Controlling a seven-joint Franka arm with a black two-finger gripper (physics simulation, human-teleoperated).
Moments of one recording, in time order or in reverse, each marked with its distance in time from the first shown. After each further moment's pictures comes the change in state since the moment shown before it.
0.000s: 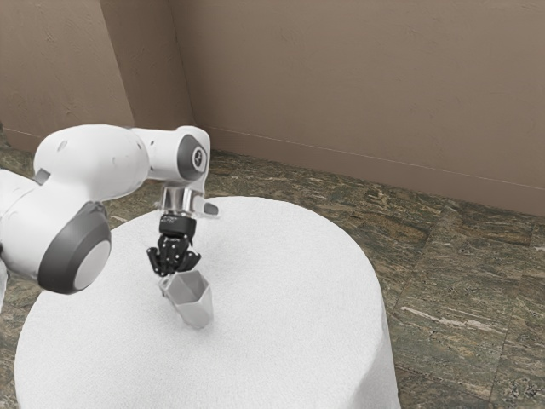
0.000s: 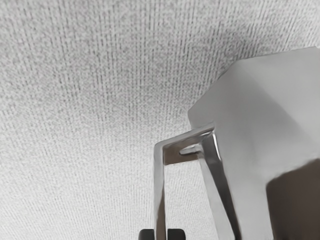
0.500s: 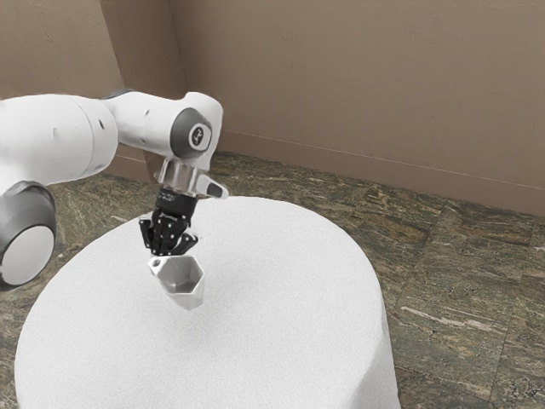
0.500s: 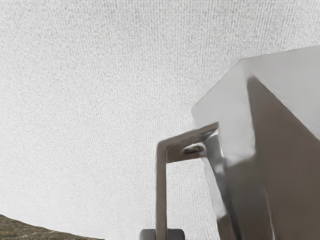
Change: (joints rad) arm -0.123 -0.264 -0.025 -0.138 0.238 0.058 -0.209
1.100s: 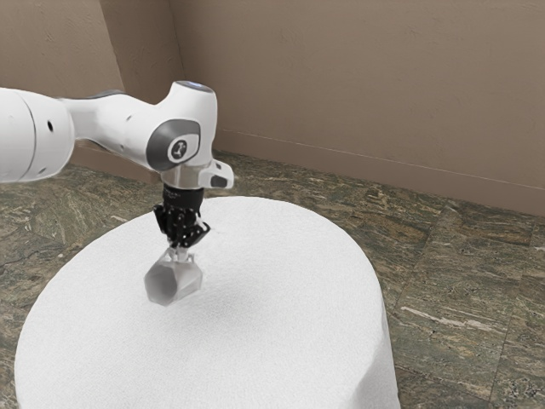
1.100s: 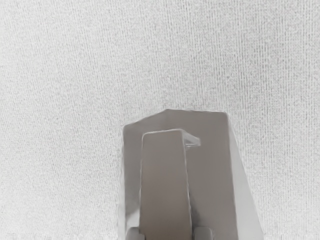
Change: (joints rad) arm -0.018 -0.239 -0.101 -0.236 0.196 0.470 -0.090
